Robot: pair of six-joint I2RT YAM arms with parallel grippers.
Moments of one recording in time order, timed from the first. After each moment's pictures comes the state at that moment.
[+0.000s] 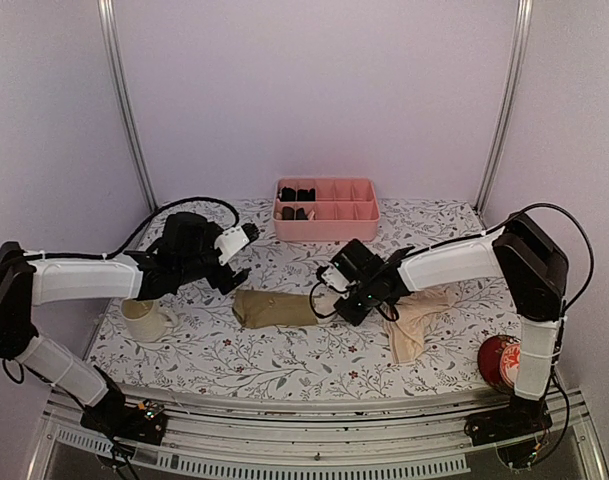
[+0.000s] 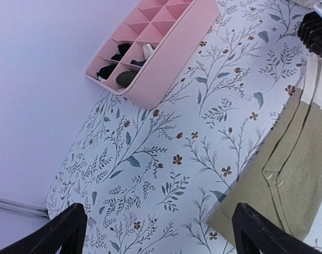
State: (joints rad) left arm -0.62 1.44 0.78 0.14 -0.16 0.61; right arm 0.87 1.97 1.22 -0.34 0.18 -0.08
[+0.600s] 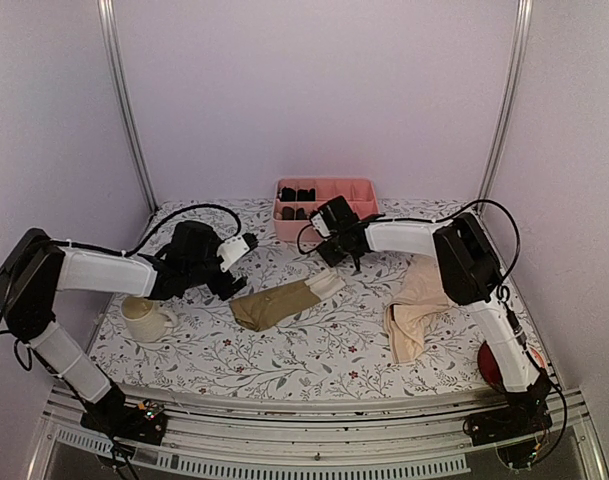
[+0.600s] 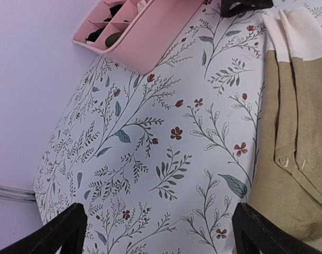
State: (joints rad) left arm -0.55 1.57 0.77 0.22 -0.17 0.60; right arm 0.69 2.51 2.02 -0.35 0.35 -0.19
